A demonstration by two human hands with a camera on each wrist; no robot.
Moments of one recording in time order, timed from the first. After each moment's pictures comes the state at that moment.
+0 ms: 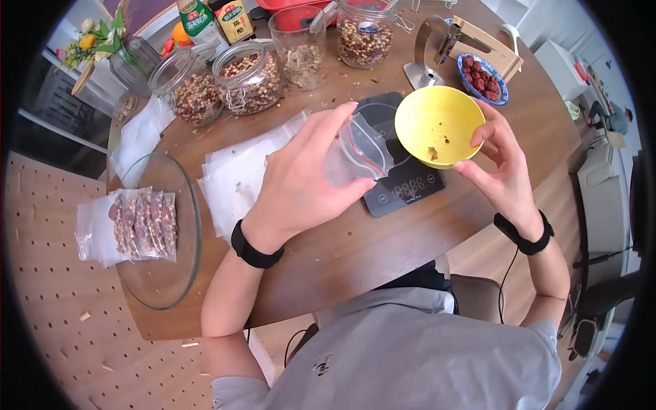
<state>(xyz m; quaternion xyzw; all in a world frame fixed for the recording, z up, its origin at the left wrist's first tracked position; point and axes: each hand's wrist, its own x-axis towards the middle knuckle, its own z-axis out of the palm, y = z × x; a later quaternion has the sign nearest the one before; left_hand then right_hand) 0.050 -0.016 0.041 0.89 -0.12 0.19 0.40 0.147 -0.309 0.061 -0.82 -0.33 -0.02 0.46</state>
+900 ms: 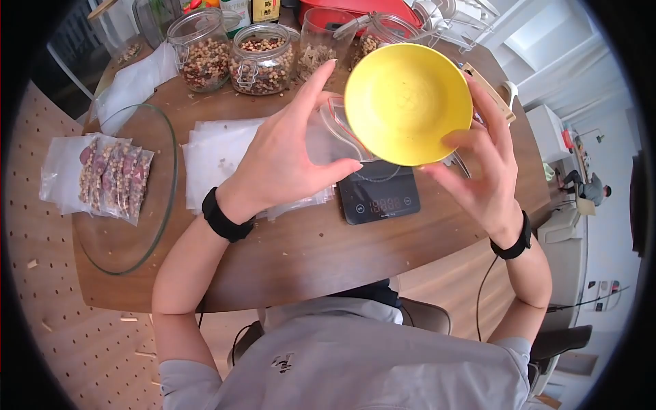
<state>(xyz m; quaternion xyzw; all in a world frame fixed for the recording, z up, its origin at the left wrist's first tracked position) 0.057 0.000 0.034 0.82 -0.12 0.28 0.48 0.167 -0.253 0.119 -0.74 -0.59 -0.23 0.22</state>
